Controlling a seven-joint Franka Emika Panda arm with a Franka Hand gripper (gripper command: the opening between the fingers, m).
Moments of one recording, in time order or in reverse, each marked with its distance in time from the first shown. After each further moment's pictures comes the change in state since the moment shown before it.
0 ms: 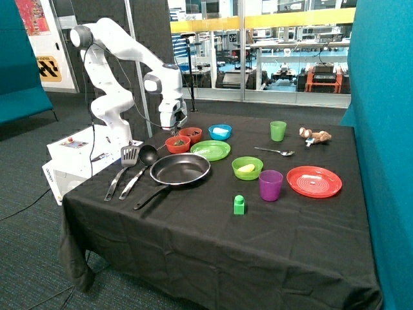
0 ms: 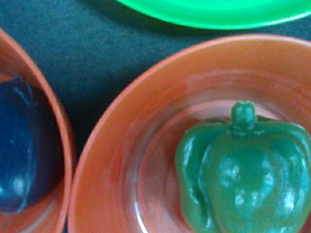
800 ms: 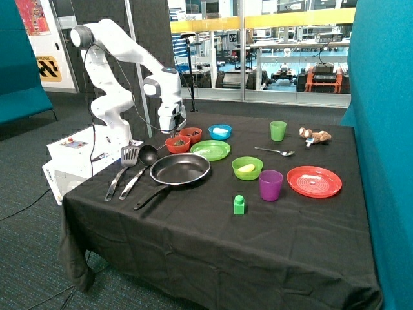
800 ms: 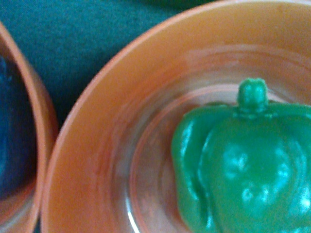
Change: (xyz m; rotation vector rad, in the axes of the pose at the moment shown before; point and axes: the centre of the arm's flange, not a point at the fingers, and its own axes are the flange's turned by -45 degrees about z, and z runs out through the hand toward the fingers) arm -0.005 0.002 0.016 0.000 0.001 -0.014
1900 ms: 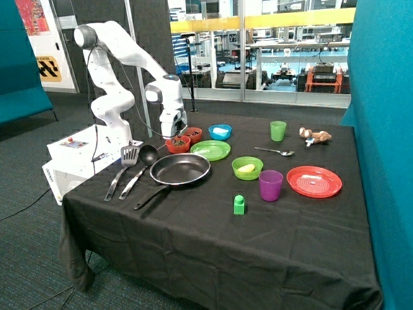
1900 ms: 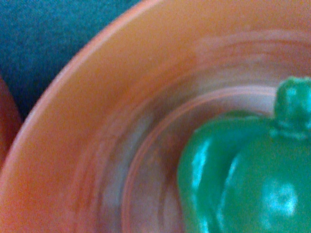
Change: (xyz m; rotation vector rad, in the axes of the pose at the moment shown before) arm 0.004 -0.001 0.027 -0.002 0.002 0.003
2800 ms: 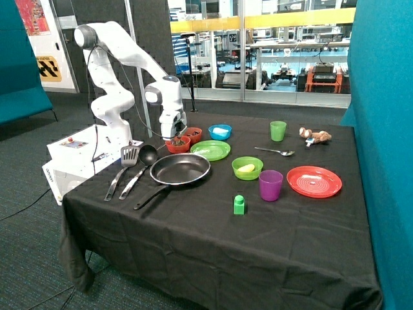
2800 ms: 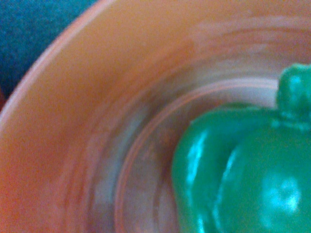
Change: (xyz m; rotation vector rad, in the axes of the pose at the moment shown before) arm -0.002 0.002 0.004 0.001 -0.002 -0.008
